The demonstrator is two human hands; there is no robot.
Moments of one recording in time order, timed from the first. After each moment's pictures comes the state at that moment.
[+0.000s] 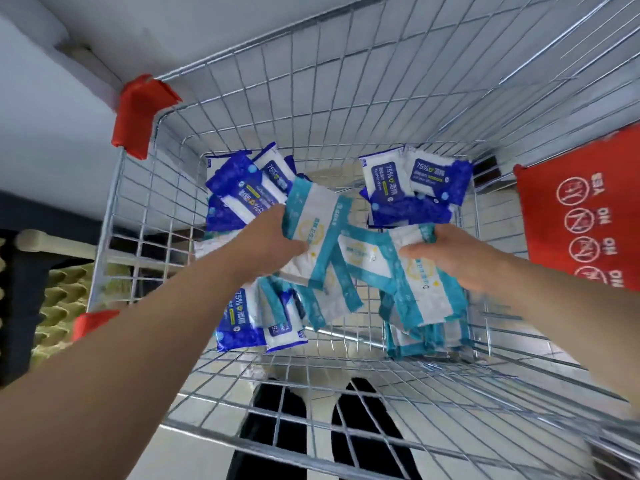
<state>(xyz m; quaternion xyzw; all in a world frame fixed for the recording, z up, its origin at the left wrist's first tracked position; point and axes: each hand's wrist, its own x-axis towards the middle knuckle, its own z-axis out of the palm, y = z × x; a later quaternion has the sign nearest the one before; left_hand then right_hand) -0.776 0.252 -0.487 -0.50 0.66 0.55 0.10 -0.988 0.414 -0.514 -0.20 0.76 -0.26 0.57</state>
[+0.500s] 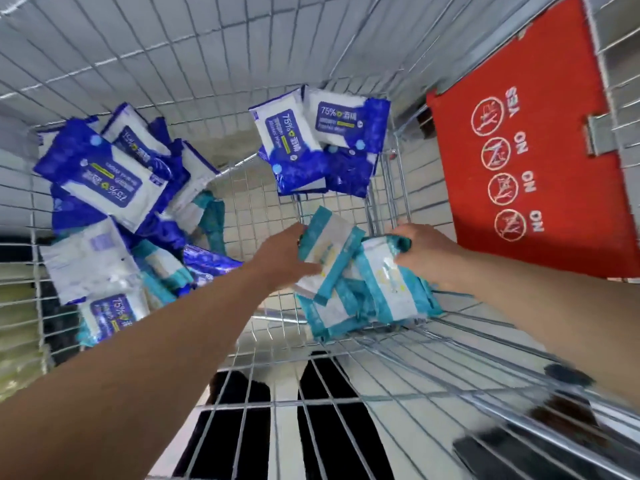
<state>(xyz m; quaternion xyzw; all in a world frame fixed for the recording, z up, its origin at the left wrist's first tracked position) -0.880 0.364 -0.607 -0.39 0.75 0.47 0.24 -1.048 0.517 -0.590 -0.19 0.85 -0.10 0.49</state>
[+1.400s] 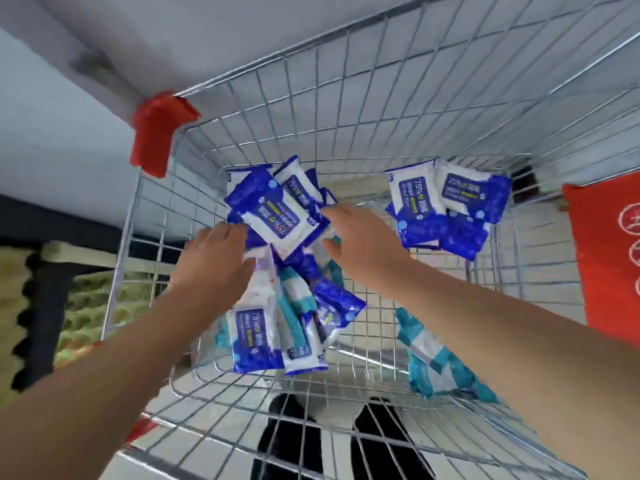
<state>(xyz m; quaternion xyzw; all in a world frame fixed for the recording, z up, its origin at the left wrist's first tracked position) -0.717 0.211 -0.506 -0.46 0.85 0.11 0.21 -0.906 0.303 -0.531 -0.60 0.75 -0.12 0.26</state>
